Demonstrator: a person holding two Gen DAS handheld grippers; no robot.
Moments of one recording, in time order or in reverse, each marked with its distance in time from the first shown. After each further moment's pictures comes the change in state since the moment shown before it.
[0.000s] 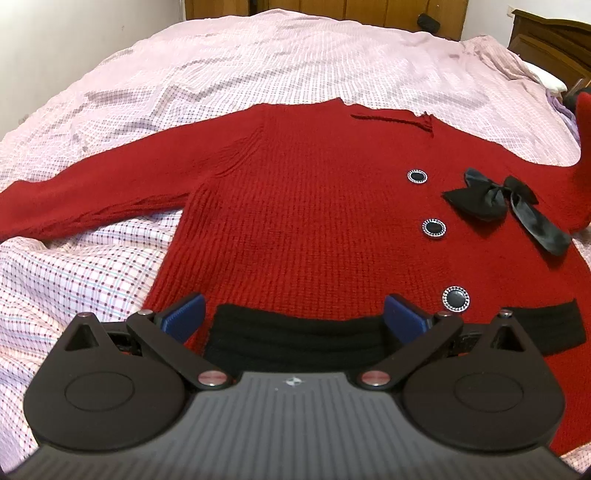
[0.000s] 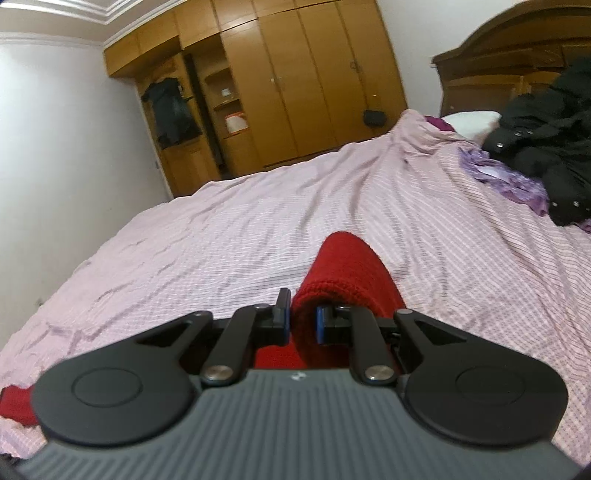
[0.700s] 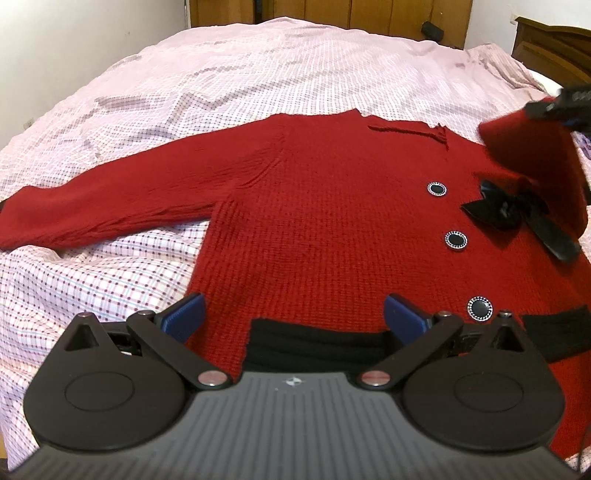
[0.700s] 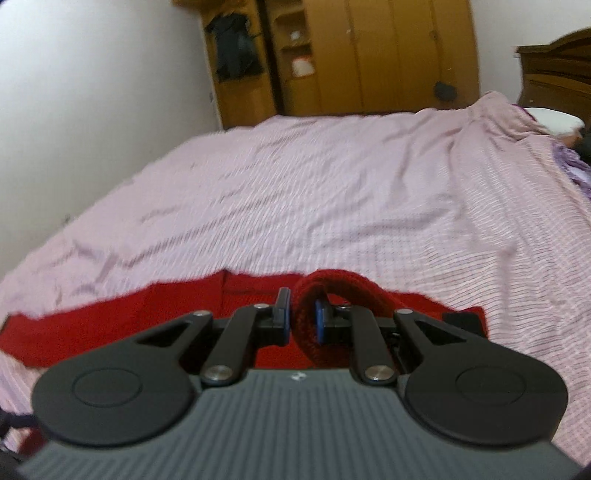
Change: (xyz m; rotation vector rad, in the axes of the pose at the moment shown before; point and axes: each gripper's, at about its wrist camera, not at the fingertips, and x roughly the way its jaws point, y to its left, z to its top) left arm 0.000 0.022 0.004 -0.004 -0.029 0.010; right arm 0.067 0.122 -0.044 -0.203 0.179 0.111
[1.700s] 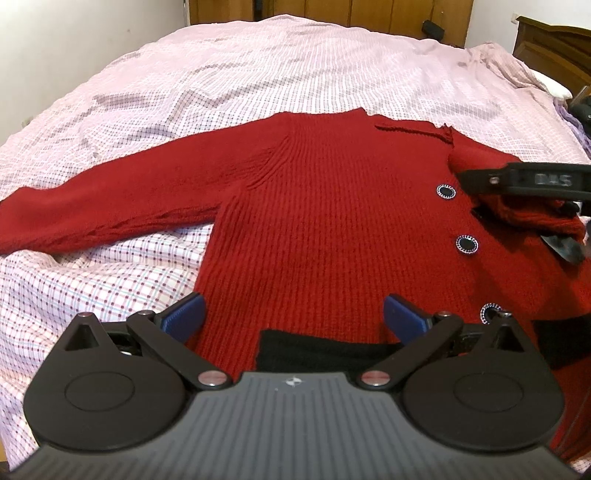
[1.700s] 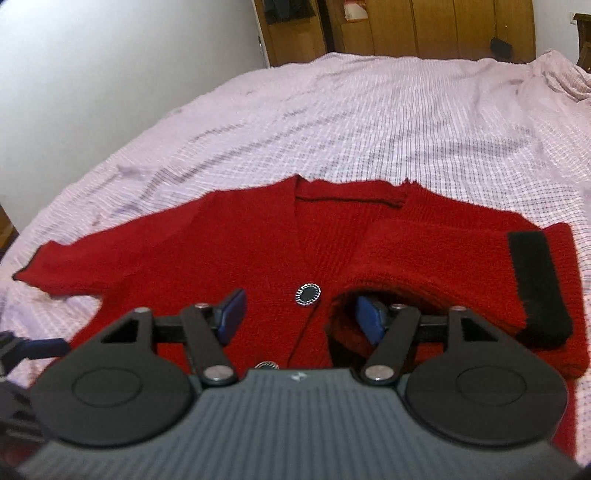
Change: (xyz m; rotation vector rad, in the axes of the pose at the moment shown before) left arm 0.011 0.006 0.006 0.005 0.006 -0.003; right arm 0.026 0.046 -0.051 -0.041 0.167 0.158
